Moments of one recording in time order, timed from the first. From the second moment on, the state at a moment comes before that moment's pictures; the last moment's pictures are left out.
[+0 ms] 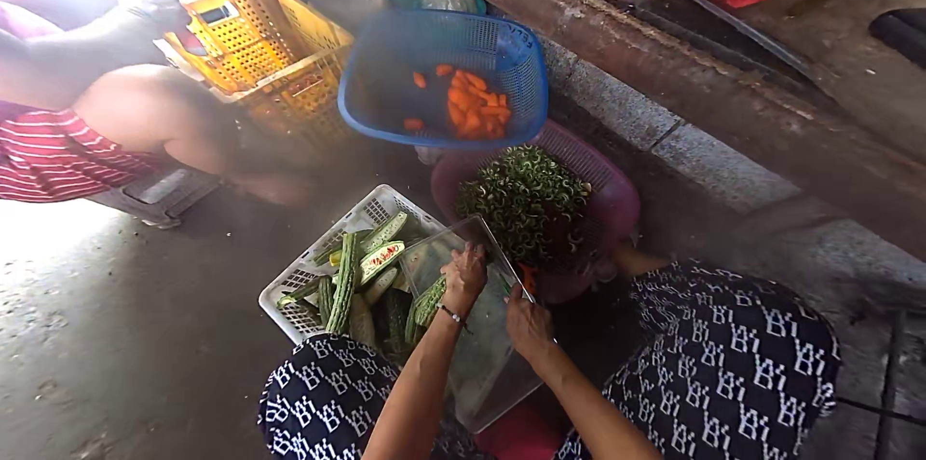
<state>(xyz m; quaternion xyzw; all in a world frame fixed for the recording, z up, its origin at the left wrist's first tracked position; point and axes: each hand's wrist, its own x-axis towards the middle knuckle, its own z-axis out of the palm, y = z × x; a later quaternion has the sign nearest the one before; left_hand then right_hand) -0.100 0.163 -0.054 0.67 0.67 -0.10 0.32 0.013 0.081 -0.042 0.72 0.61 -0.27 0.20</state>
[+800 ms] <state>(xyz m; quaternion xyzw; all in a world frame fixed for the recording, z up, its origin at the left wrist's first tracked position) -0.100 0.161 -0.056 0.66 0.68 -0.09 0.31 0.034 0.058 -0.050 0.72 0.58 -0.33 0.18</state>
